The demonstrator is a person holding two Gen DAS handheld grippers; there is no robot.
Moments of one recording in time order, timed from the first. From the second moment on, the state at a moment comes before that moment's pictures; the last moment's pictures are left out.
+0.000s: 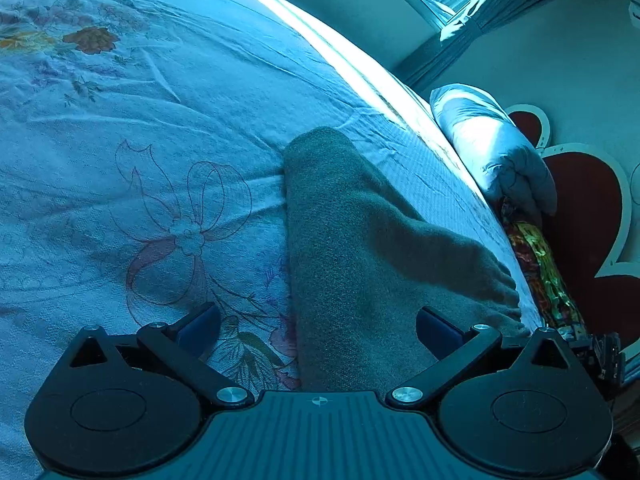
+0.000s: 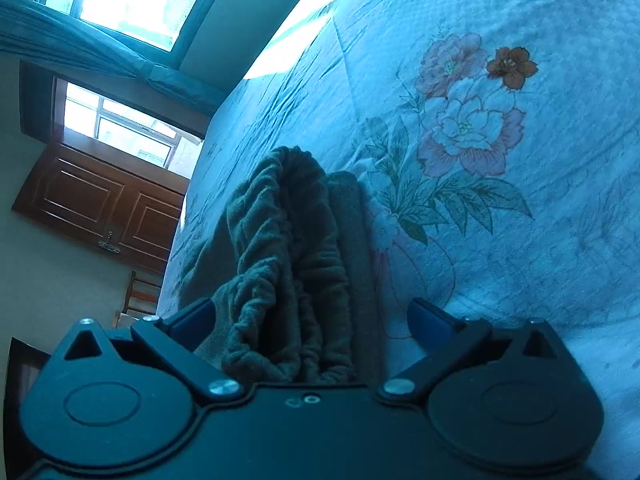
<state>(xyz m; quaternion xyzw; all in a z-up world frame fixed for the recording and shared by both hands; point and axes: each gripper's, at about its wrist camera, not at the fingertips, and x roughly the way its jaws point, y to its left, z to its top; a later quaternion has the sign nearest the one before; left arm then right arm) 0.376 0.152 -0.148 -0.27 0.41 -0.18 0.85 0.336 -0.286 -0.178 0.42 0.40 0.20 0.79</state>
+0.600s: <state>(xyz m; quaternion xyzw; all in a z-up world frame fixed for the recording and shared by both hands) 0.394 0.147 -0.159 -0.30 0.43 -0.22 0.82 0.348 -0.288 -0.191 0.45 0.40 0.24 0.76</state>
